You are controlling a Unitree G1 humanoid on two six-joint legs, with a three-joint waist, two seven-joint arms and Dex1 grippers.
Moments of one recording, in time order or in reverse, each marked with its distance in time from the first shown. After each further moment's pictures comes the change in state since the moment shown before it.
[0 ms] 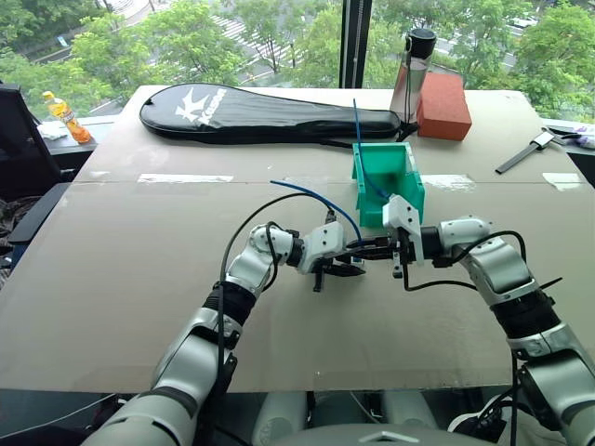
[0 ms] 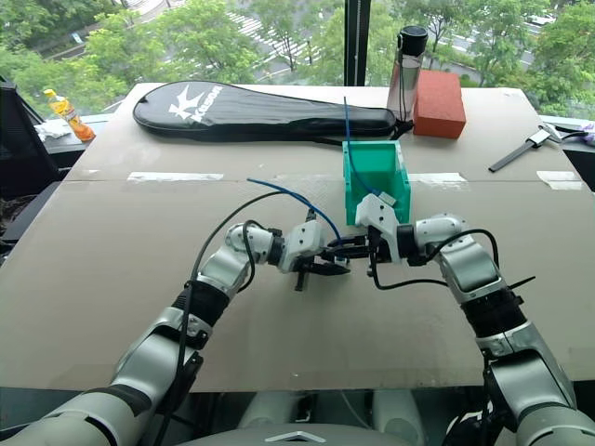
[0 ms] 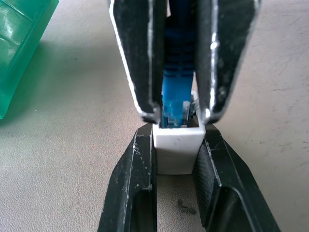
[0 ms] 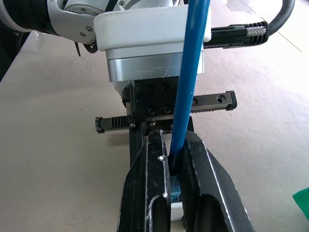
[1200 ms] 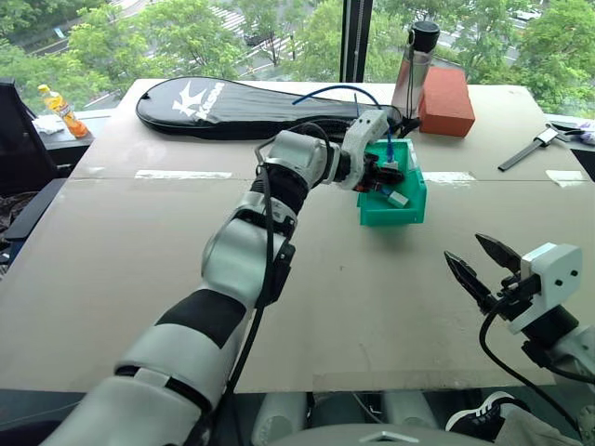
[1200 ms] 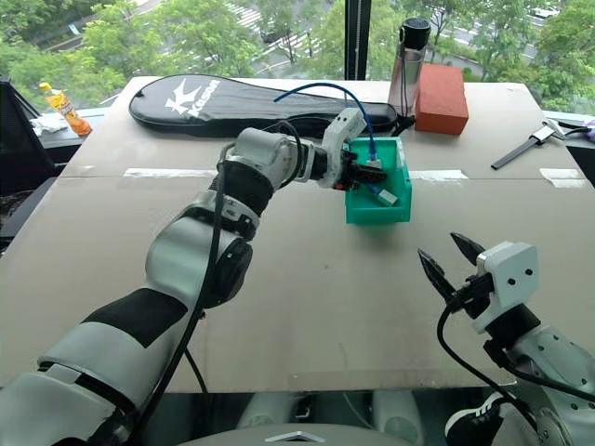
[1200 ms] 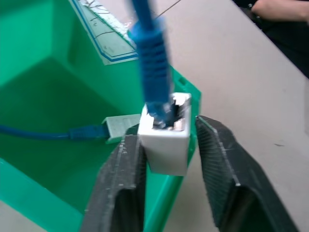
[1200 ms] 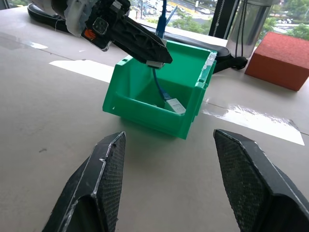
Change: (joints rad) left arm -0.802 -0.220 0.241 0.586 -0.164 0.864 0.467; right arm 0.891 0.093 -0.602 -0.986 0.159 0.185 -0.760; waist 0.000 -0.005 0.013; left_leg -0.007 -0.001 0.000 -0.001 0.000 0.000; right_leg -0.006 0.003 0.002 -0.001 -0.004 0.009
